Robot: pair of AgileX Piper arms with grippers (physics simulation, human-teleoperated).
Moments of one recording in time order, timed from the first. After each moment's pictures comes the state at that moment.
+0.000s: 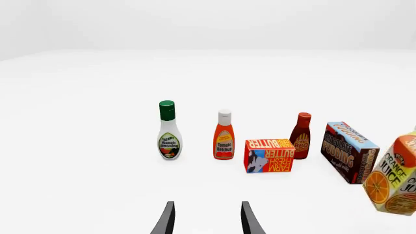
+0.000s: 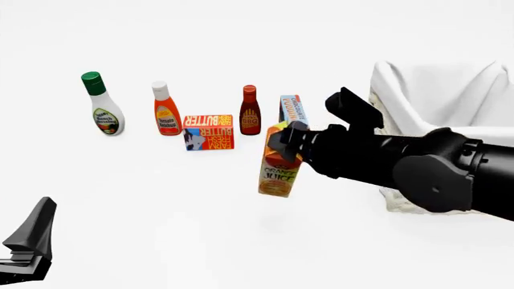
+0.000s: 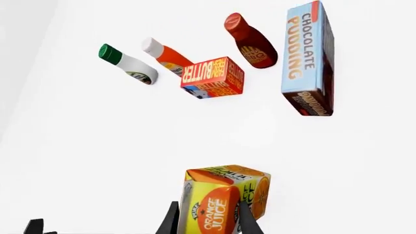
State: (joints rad) left arm 0.00 0.01 0.00 0.00 0.00; right arm 0.68 1.32 -0.80 0.10 0.75
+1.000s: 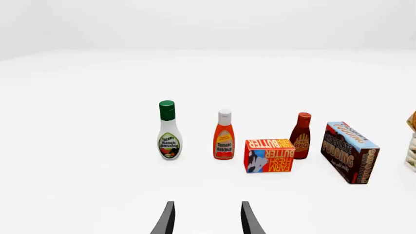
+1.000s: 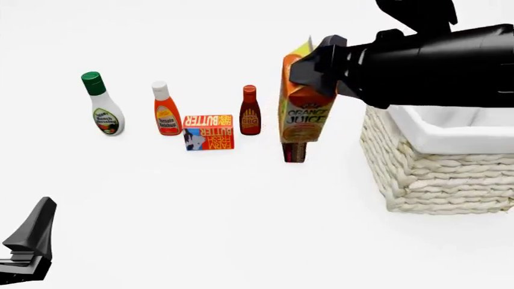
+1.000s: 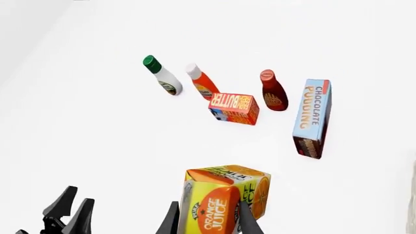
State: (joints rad) left arm 0.00 0.01 0.00 0.00 0.00; right arm 0.68 1.14 -1.16 0.55 0.49
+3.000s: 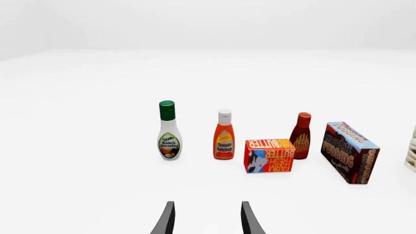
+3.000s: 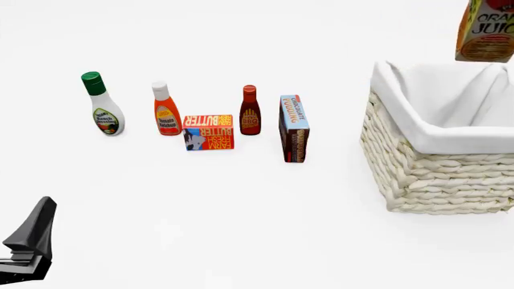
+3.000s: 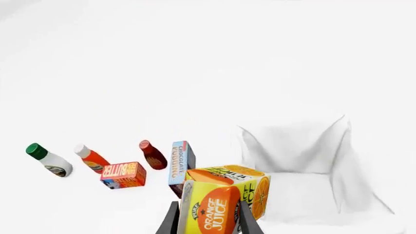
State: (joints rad) left arm 0.00 0.01 0.00 -0.01 0.00; right arm 0.11 1.01 -1.48 0.89 0.22
